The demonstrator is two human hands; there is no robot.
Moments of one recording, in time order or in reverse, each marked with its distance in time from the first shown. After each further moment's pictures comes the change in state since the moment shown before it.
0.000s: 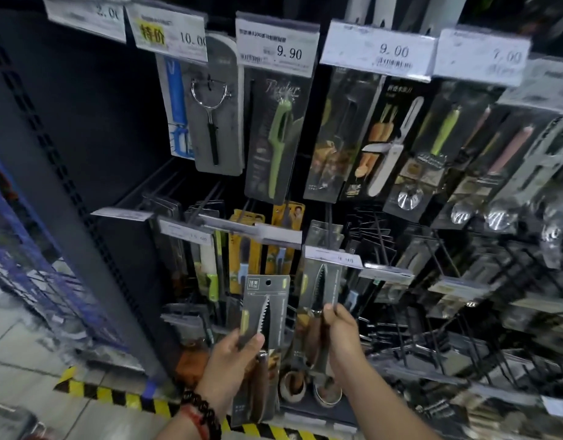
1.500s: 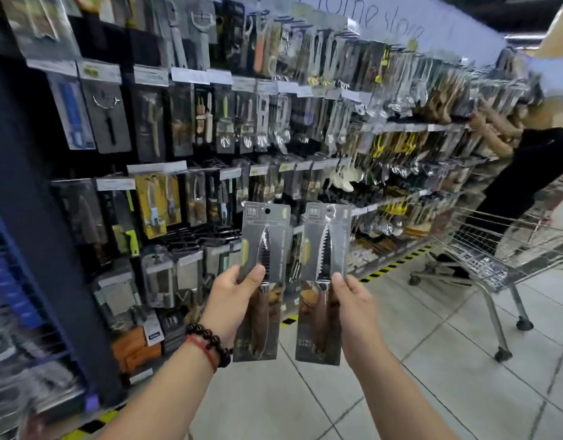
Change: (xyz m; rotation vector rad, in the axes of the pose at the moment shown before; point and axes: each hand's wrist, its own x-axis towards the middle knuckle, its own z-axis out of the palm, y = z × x) left_hand -0.416 -0.054 -0.147 0.158 -0.738 0.342; right_hand -0.592 0.208 -0.050 0.168 0.553 -0.456
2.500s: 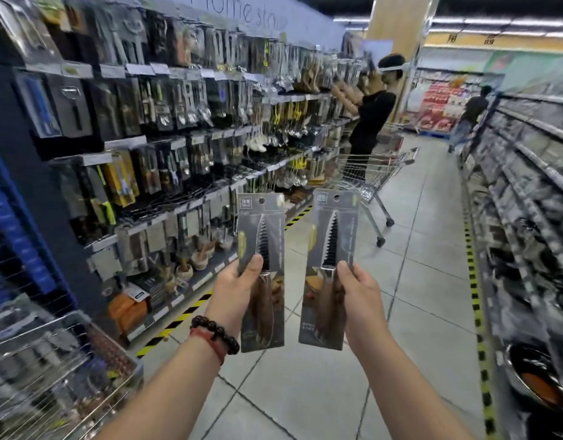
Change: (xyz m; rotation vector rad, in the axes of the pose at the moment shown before) left_hand -0.406 0.059 -0.169 -0.083 -0.394 -0.102; right_hand -0.514 0.038 0.037 0.114 0.458 -0.040
